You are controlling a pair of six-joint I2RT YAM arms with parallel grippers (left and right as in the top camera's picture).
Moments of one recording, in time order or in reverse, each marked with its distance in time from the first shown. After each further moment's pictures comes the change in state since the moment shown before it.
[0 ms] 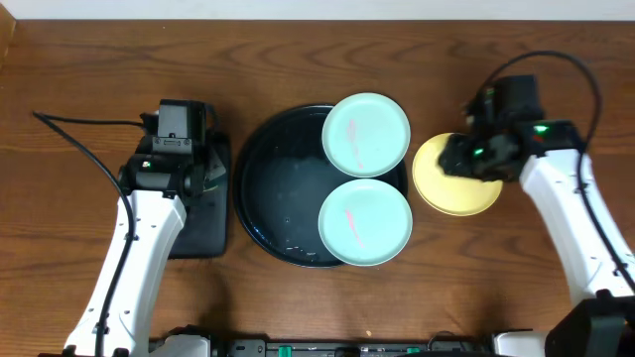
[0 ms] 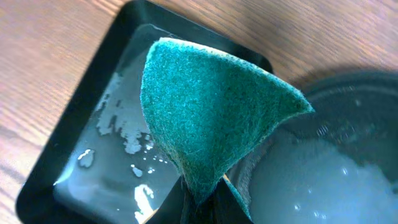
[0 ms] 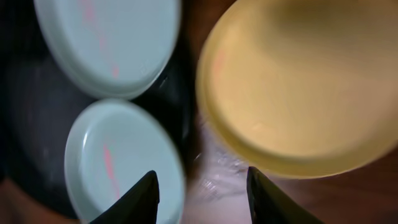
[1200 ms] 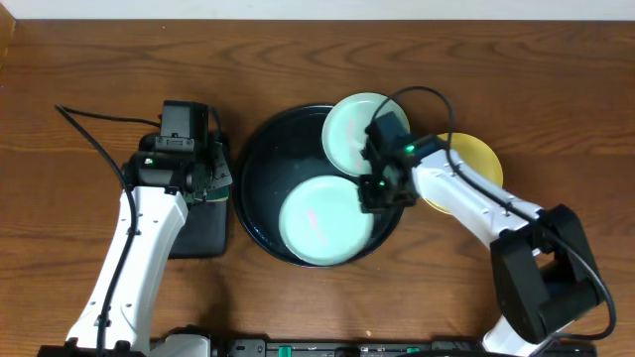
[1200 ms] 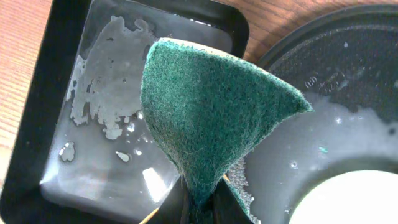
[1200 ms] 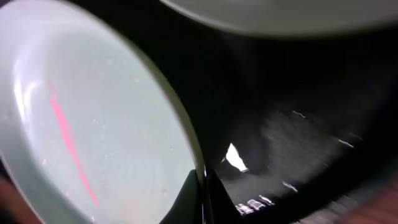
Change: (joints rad) left arm 0.000 0.018 0.000 -0.050 0.105 0.098; right arm 0.374 0.274 -0.054 0.192 -0.029 0.173
